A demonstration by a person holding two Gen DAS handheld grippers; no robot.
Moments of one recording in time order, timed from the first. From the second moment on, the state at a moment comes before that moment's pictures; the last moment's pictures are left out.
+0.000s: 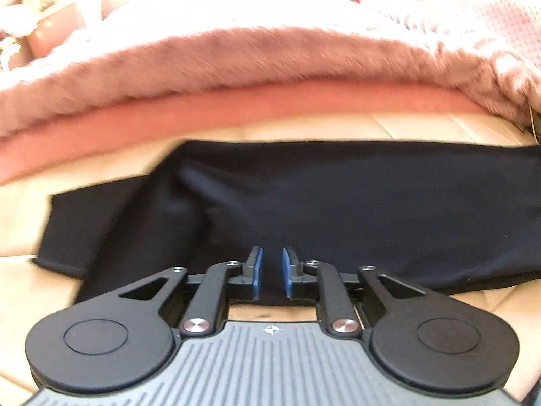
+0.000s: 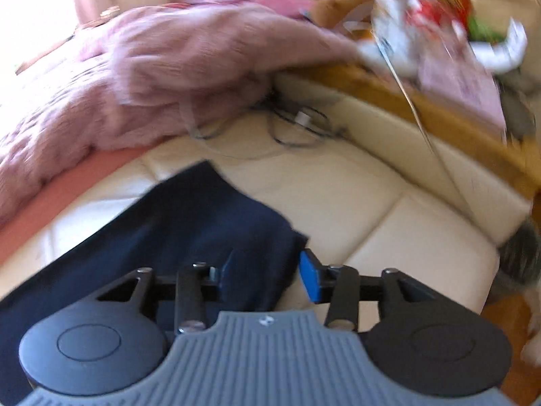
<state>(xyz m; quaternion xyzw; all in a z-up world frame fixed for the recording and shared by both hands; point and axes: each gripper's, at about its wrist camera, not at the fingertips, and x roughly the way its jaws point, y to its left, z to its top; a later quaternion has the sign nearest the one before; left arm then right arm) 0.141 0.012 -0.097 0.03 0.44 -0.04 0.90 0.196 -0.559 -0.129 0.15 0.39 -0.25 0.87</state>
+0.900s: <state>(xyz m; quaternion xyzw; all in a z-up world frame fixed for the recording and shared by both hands) 0.122 0.171 -0.145 -0.12 0.41 0.10 0.90 0.198 -0.289 -0.177 0.03 0.47 0.03 0.88</state>
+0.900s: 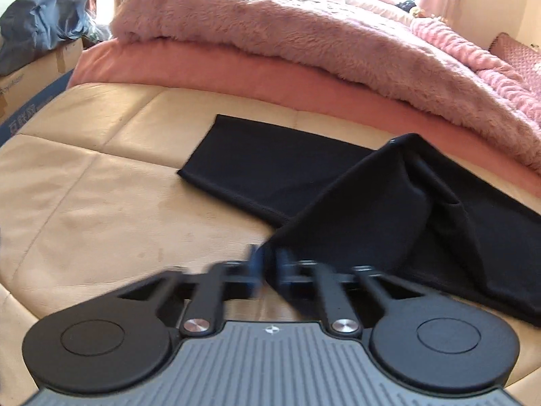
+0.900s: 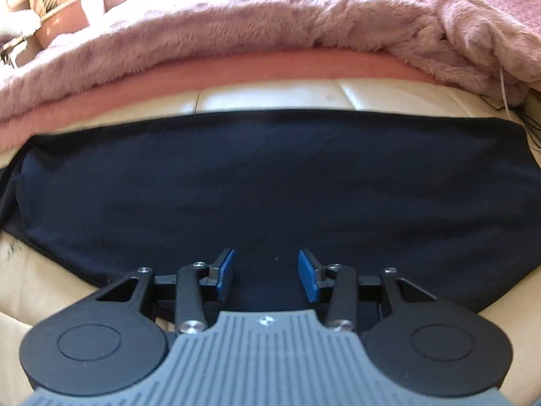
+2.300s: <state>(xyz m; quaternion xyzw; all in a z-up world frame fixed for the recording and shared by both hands) 0.230 0.257 -0.096 -0.17 0.47 0.08 0.86 0.205 -0.277 -0.169 0.00 0.49 0.04 0.87</state>
